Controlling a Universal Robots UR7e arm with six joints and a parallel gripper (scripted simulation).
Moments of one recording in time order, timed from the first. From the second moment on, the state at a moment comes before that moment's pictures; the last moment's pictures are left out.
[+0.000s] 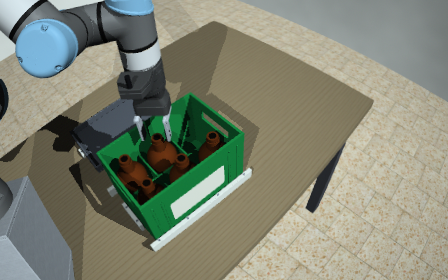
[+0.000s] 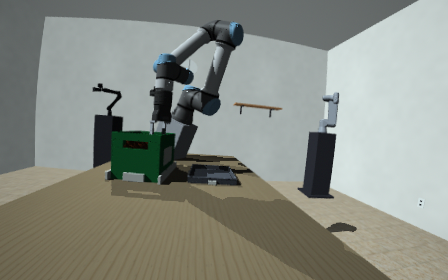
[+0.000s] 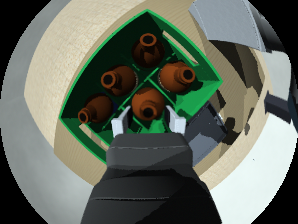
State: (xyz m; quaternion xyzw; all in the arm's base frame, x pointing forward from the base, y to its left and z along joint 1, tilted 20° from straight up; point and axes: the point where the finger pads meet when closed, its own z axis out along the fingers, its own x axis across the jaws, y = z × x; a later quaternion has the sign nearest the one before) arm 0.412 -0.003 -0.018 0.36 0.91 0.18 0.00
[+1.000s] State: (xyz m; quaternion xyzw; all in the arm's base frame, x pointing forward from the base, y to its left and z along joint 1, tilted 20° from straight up) arm 0.415 0.003 -0.037 0.37 0.91 0.18 0.00
